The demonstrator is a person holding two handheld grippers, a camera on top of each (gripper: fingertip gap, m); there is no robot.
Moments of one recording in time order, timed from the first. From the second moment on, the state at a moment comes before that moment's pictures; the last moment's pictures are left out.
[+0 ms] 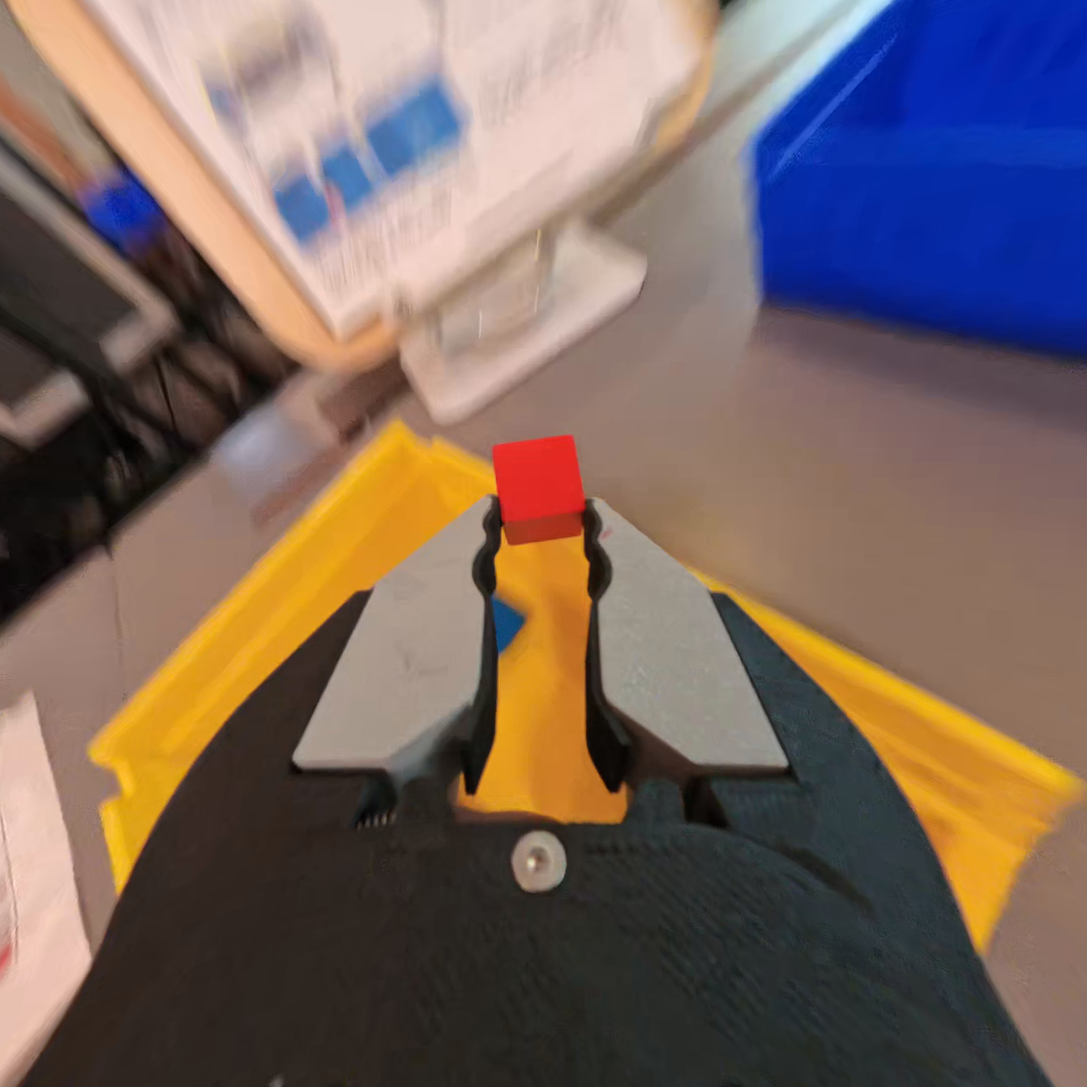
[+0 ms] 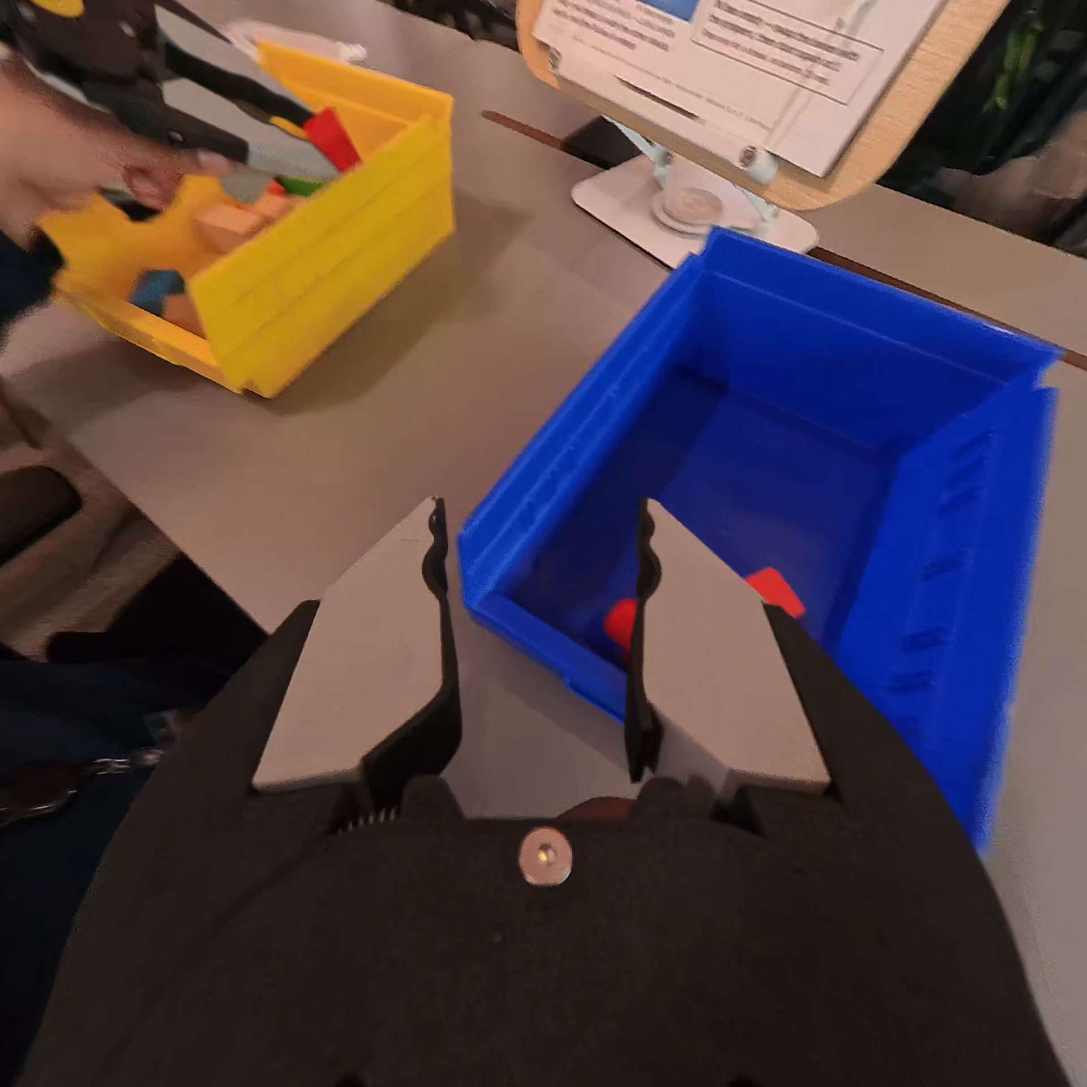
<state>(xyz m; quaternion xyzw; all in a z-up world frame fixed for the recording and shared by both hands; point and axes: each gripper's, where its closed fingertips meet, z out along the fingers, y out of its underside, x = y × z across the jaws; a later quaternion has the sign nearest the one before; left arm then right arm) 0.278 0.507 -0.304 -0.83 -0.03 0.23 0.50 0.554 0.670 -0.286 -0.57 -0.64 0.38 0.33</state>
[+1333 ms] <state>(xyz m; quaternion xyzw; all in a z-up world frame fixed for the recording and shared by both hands) 0.366 0.452 -0.389 -0.87 -0.09 0.24 0.43 0.528 0.719 -0.323 -0.65 -0.59 0.34 0.33</state>
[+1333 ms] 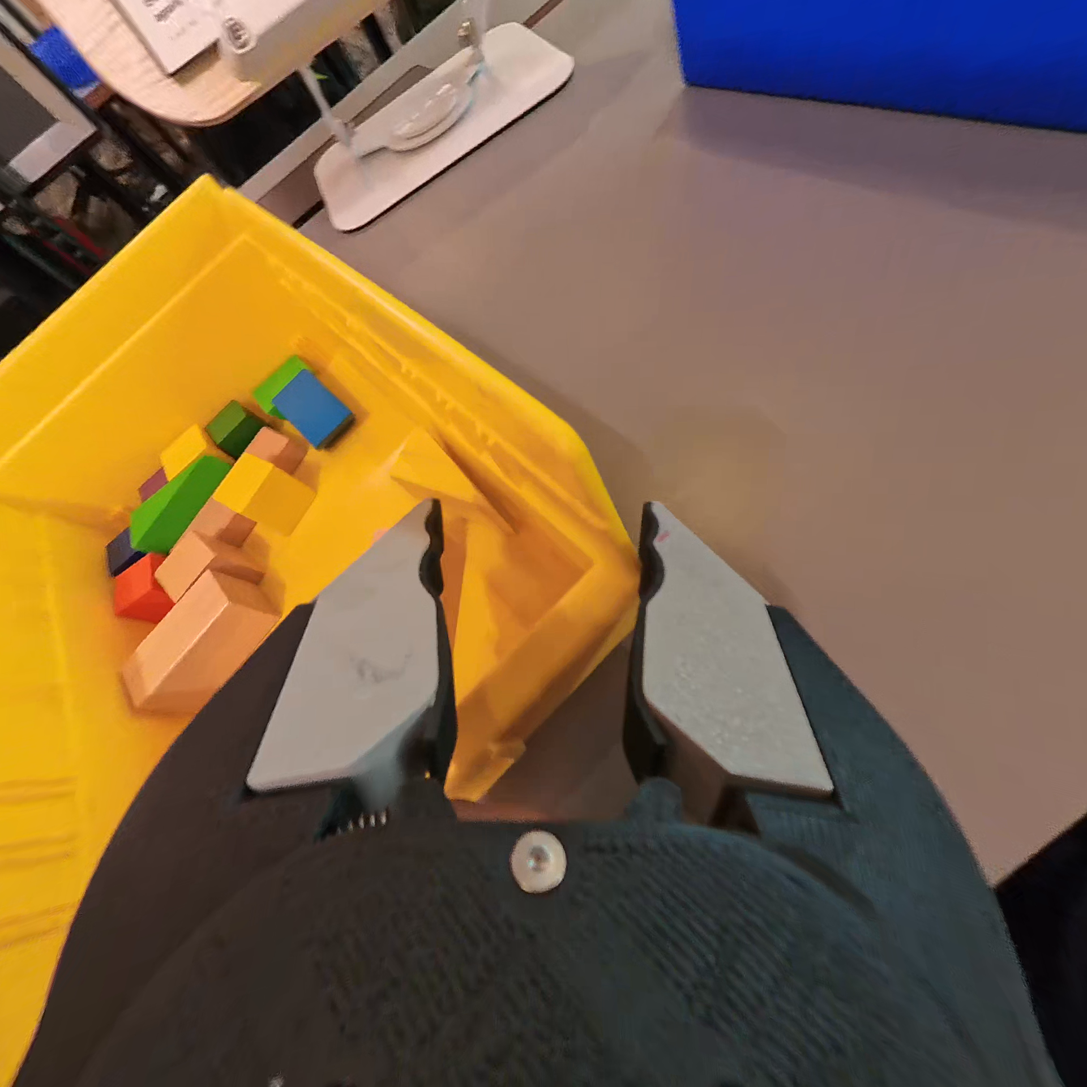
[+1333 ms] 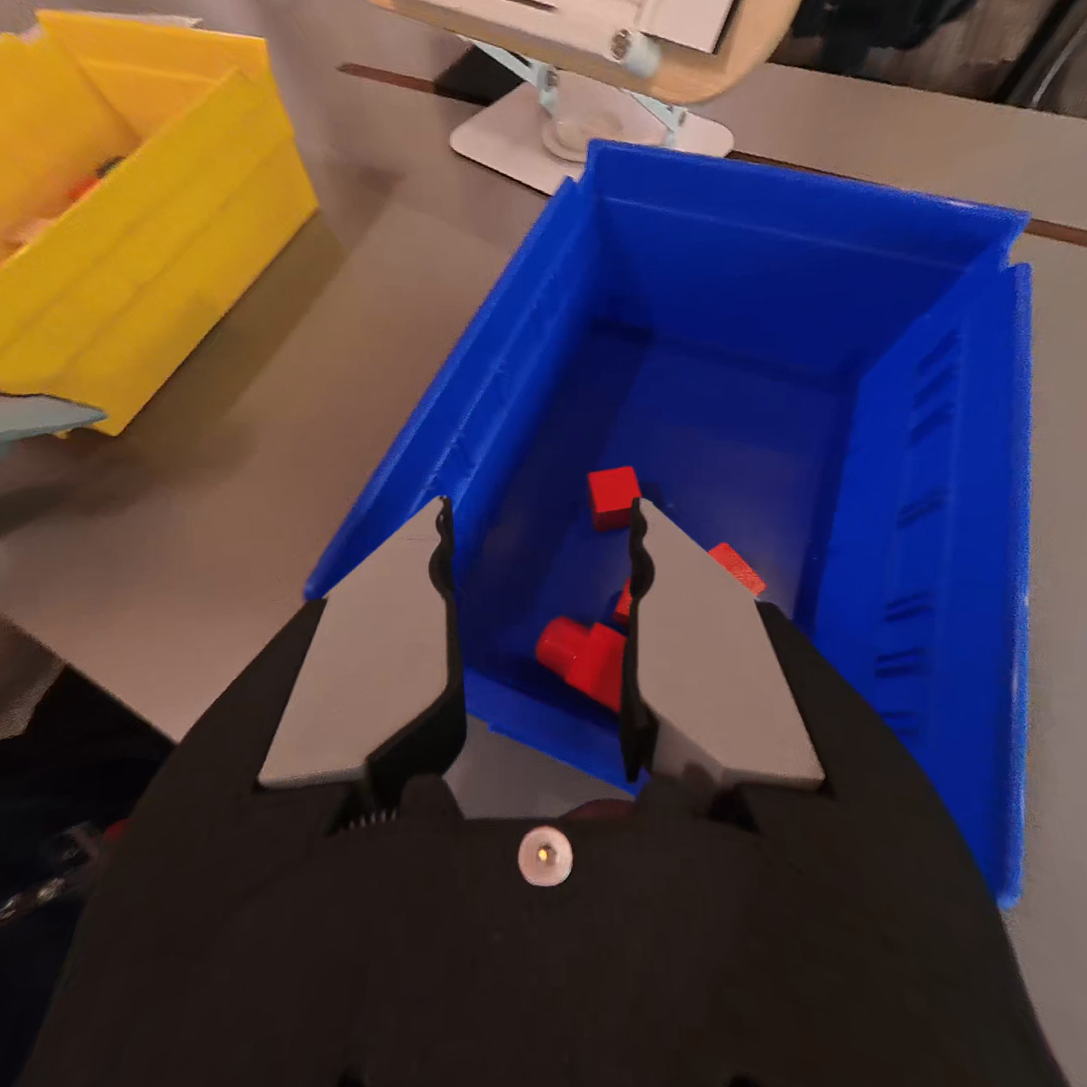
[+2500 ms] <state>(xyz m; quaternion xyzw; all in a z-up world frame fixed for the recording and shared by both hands) 0.305 0.385 -0.244 -0.72 -0.18 0.26 0.62 0.430 0.530 -0.376 -0.55 -0.71 0.31 0.30</state>
